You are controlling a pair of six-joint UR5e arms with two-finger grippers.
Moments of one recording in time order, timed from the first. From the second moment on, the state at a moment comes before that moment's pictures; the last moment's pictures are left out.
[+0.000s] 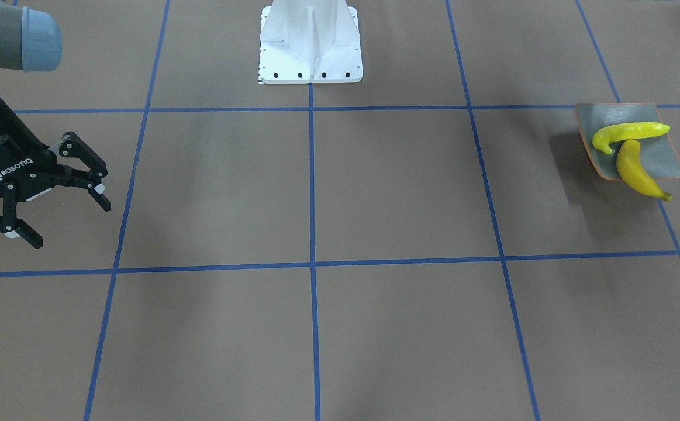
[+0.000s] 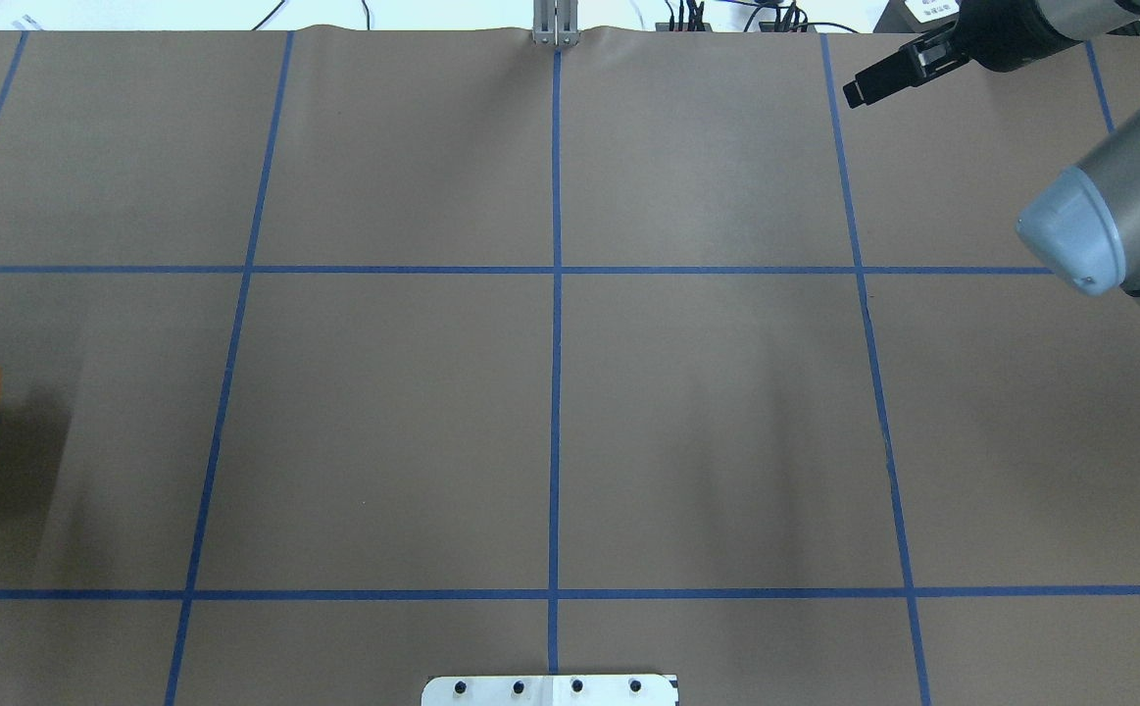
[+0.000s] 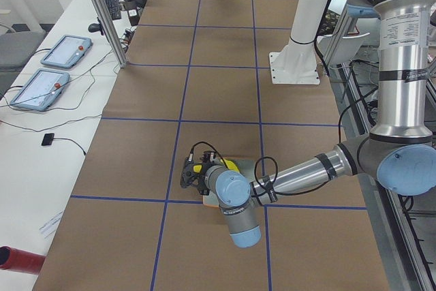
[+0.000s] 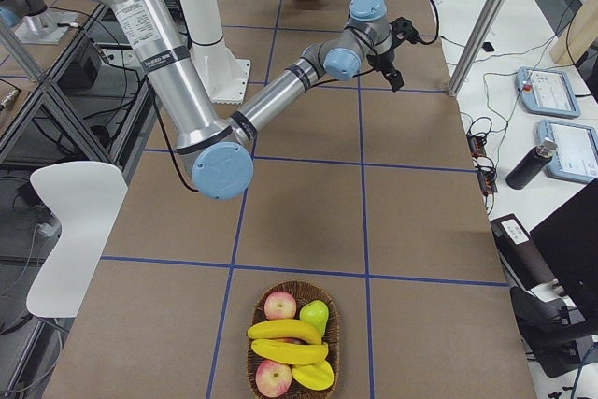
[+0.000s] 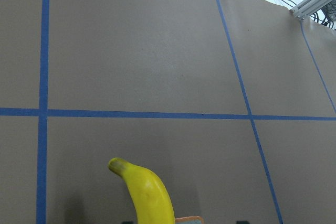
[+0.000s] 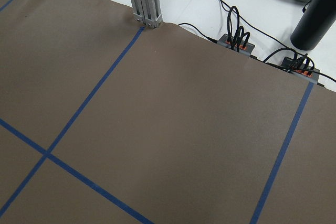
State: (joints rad) left arm -1.52 -1.49 -1.20 -3.23 -2.68 -1.00; right arm 1.10 -1.13 1.83 -1.28 2.16 0.46
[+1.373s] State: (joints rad) left arm -1.51 -1.51 -1.31 -3.20 -2.49 -0.86; right arm 1.39 -1.32 1.84 -1.45 2.27 0.19
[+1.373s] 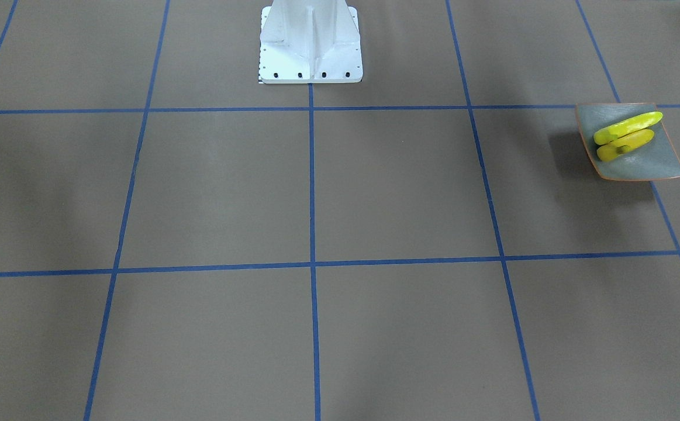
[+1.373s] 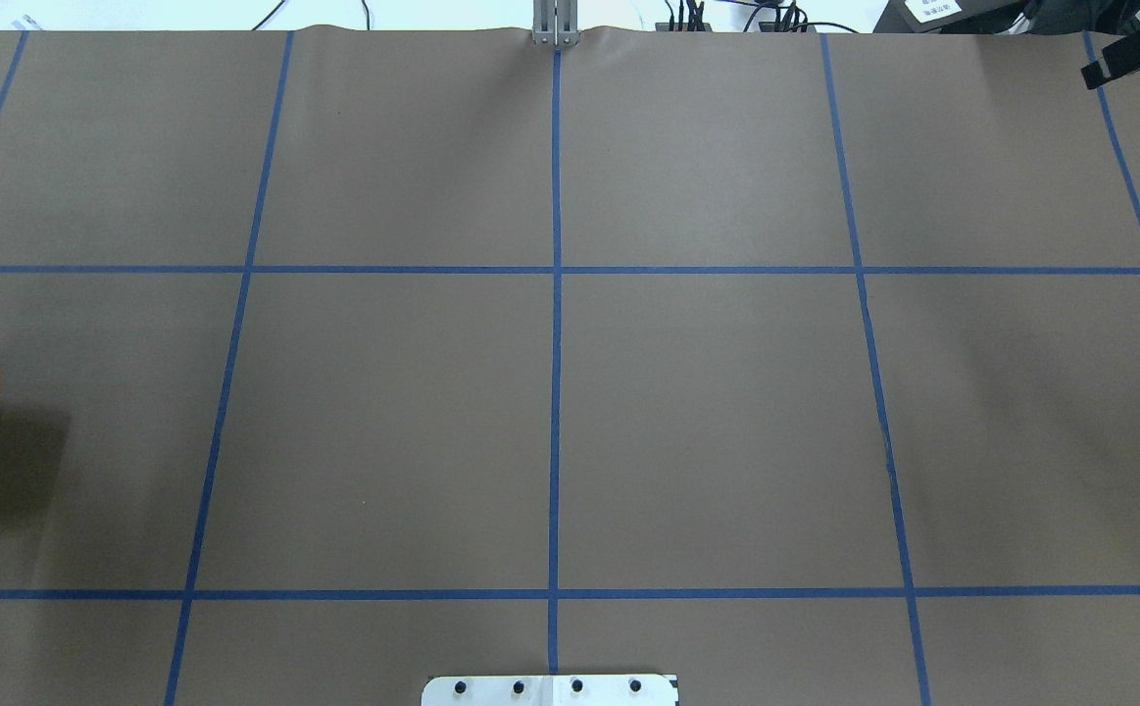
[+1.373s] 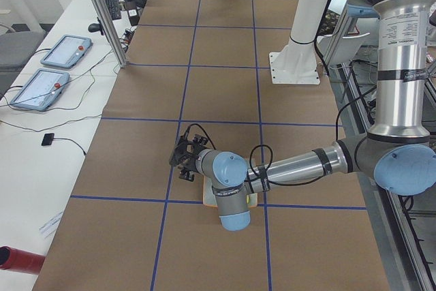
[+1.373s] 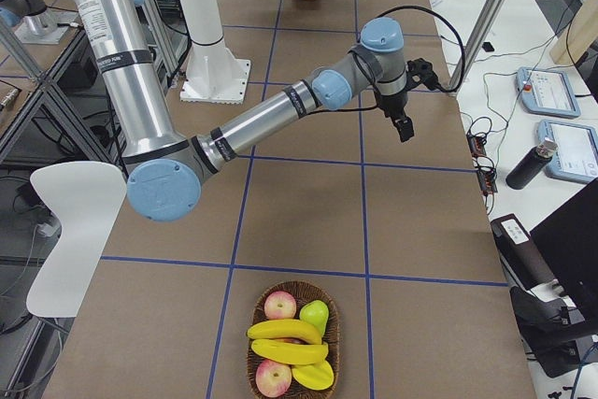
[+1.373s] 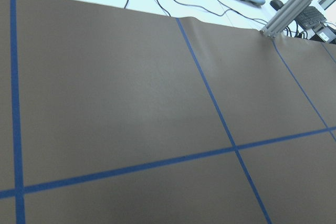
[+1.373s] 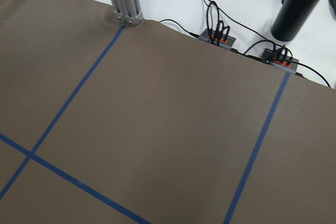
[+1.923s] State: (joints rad) left arm -1.52 -1.52 -1.31 -2.85 -2.39 -0.37; right arm 1.63 -1.57 1.79 -1.46 2.40 -0.19
